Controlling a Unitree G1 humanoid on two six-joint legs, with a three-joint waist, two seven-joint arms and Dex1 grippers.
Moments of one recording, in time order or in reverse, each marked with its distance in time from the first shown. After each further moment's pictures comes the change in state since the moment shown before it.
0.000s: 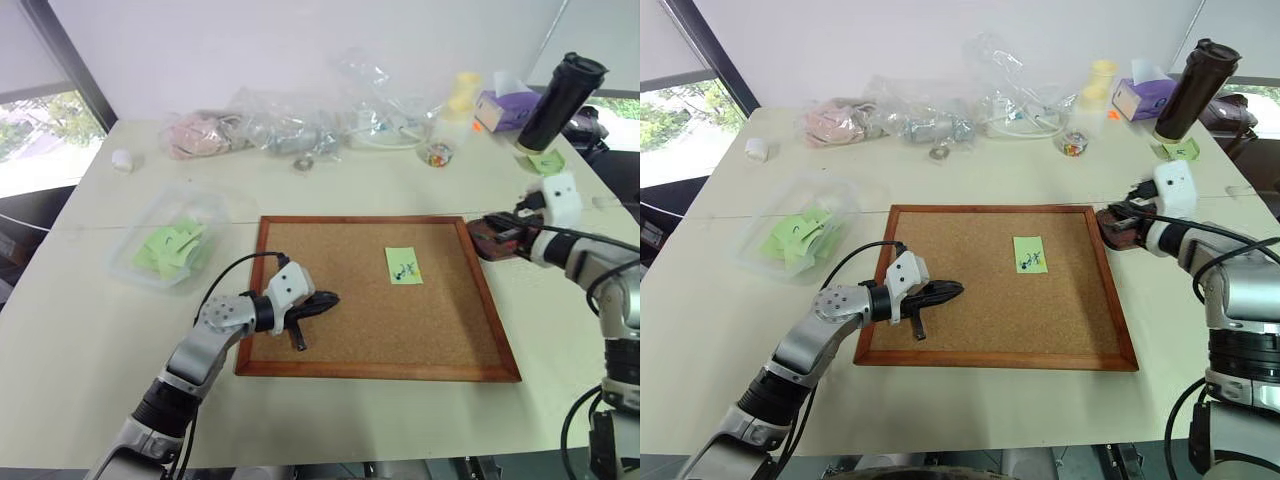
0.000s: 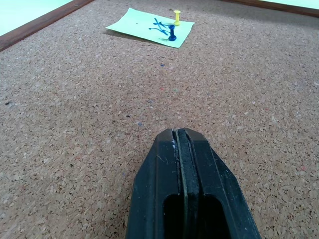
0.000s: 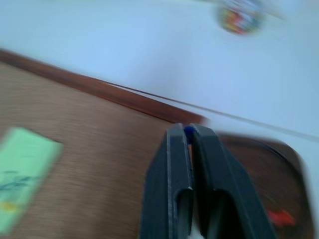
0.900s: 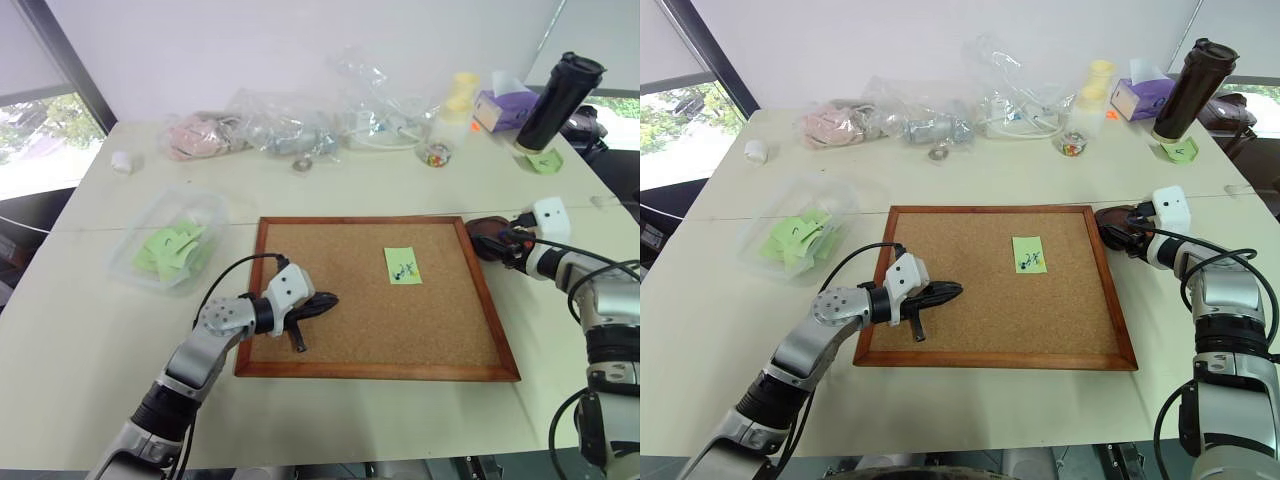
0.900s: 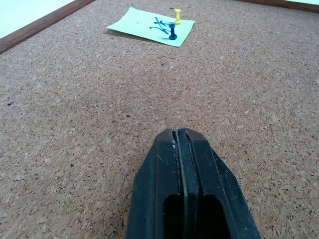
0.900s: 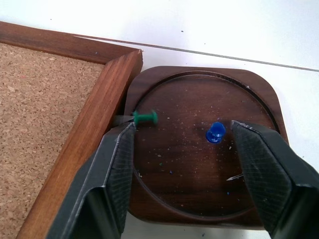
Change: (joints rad) left arm 0.016 0.000 0.001 -0.017 0.013 -0.002 0.012; right arm -0.094 0.021 0.086 0.405 -0.087 -0.262 0.073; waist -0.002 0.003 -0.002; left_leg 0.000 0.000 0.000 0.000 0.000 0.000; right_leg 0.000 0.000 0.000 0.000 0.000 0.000
